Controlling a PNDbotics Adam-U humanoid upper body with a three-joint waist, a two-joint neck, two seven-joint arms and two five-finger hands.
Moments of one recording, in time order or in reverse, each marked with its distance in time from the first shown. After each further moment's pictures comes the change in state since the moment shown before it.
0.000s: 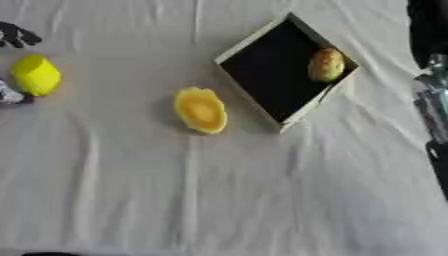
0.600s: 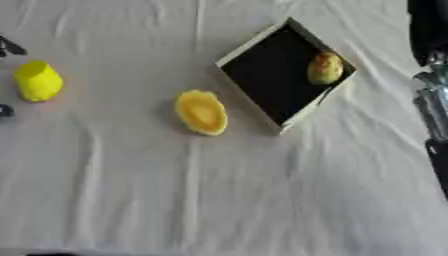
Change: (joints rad) left arm 0.090 0.092 -0.019 -0.113 0.021 0.007 -0.014; right arm 0.009 -0.009 -0.003 0.000 0.003 -0.004 -0.004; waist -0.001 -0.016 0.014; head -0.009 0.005
